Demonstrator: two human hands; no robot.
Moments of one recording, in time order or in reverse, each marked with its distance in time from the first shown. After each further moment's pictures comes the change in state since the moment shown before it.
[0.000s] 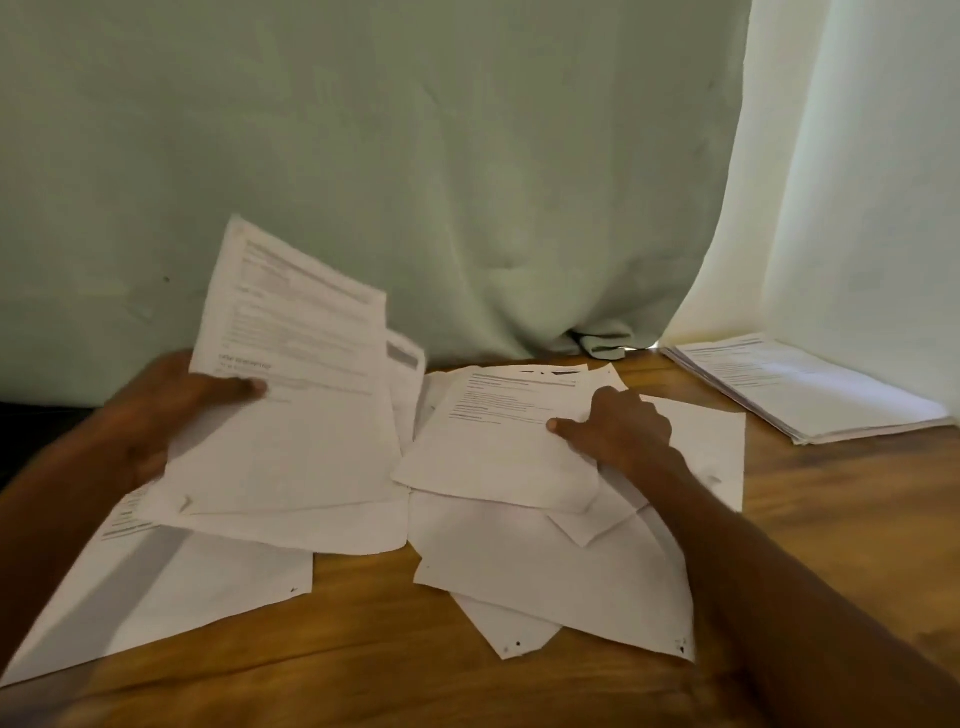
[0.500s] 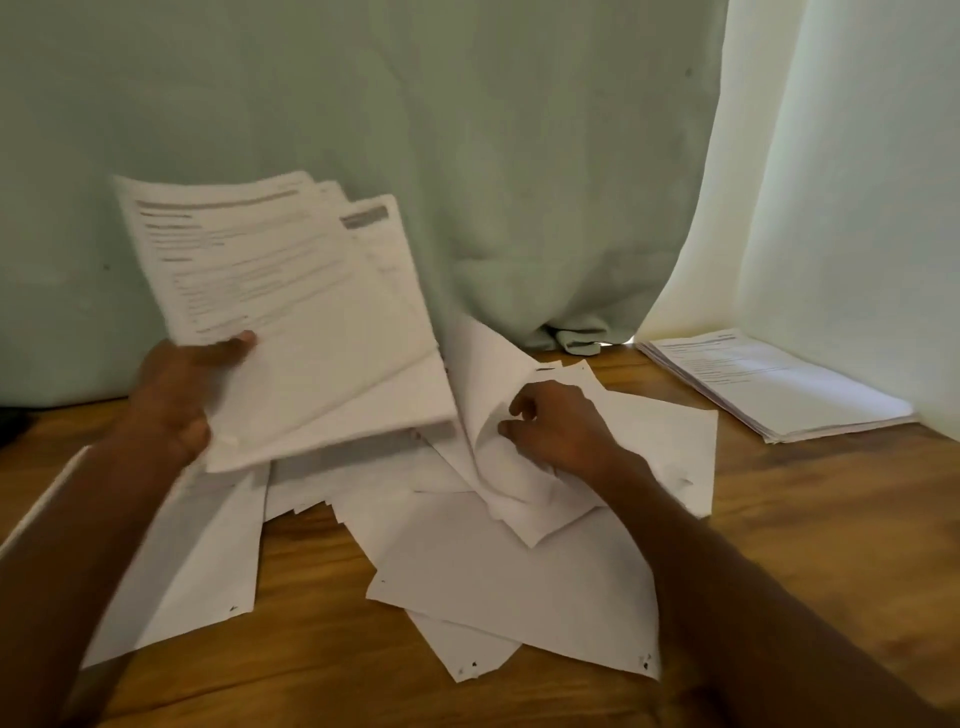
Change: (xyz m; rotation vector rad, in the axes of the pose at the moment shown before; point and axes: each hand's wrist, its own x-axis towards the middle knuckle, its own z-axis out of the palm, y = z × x) left_hand 0.059 -0.023 0.051 -0.454 0.217 0.083; right_hand 0.005 -0.014 0.008 0.285 -0.070 -0.267
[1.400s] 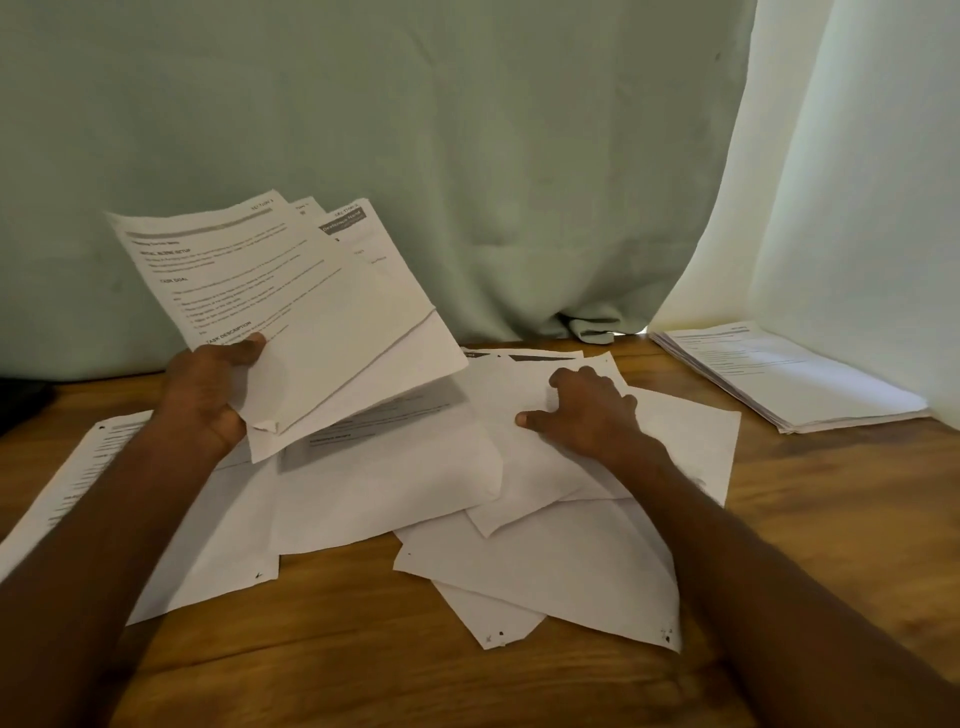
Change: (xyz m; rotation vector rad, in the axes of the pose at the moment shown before) left_hand -0.003 -0.018 -0.007 -0.117 0.114 -0.175; right_hand -0.005 -0.001 -0.001 -0.274 -0.020 0.140
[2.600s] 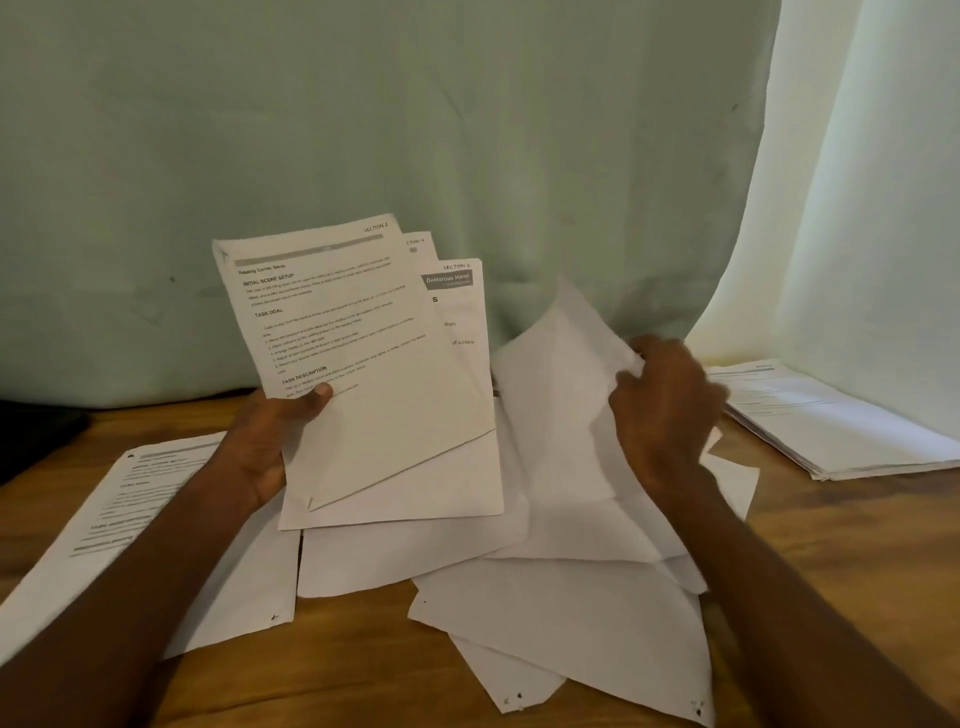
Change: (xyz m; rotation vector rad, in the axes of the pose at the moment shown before) left_hand -0.011 -0.020 0.004 0.075 -0.280 0.097; right_hand -0.013 -0.004 -0.046 0.220 0.801 0.053
